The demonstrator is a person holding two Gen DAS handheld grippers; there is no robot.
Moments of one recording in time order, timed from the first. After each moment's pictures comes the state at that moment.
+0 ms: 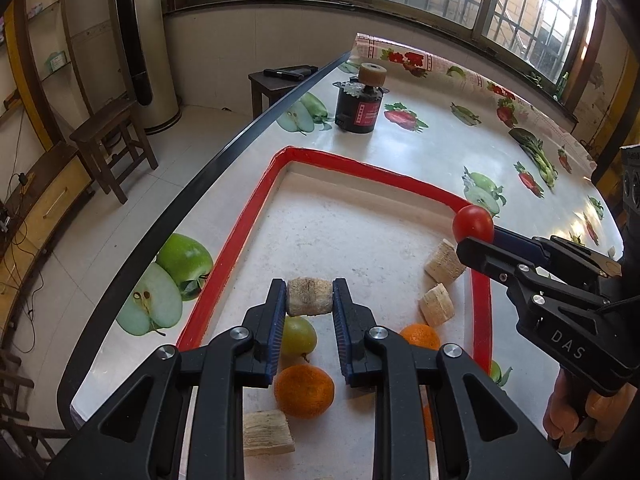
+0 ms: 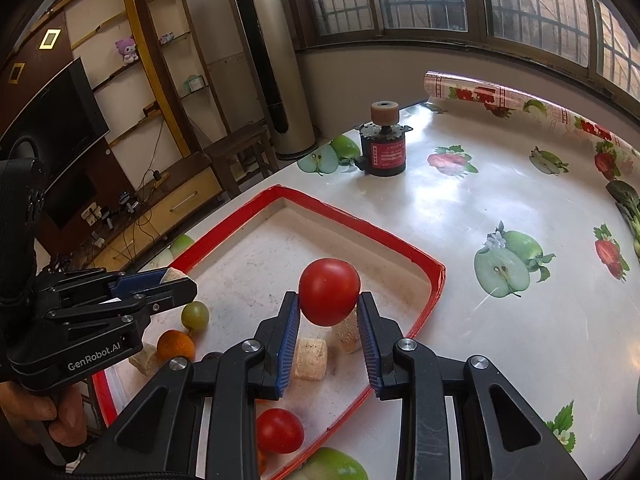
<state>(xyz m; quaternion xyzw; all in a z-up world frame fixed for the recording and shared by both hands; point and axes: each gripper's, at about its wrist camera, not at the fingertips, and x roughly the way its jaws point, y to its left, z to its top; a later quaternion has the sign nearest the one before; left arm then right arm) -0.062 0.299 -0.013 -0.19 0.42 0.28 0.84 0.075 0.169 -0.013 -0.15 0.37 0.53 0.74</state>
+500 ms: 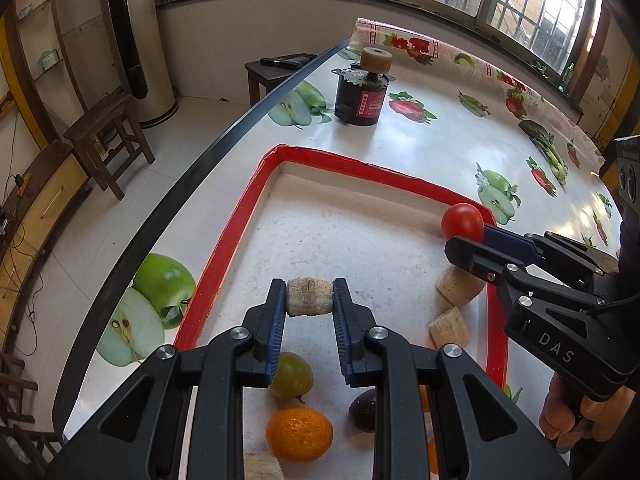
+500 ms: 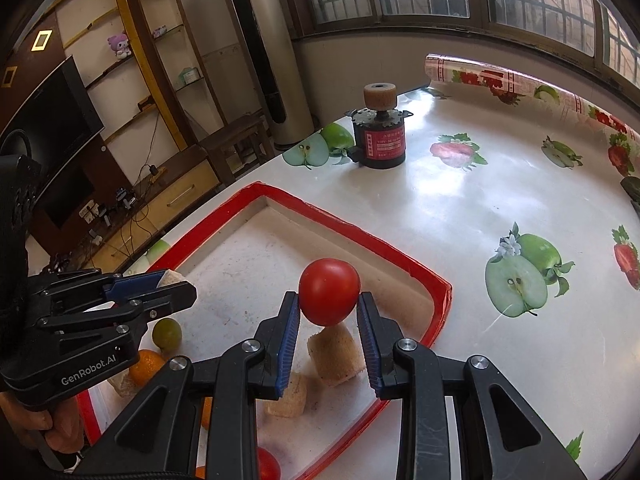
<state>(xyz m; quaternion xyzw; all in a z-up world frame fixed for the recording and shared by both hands) -0.036 0.313 -0.028 -0.19 0.45 0.28 0.83 0.097 0.193 -0.033 -0.16 0.39 0.53 0.73</state>
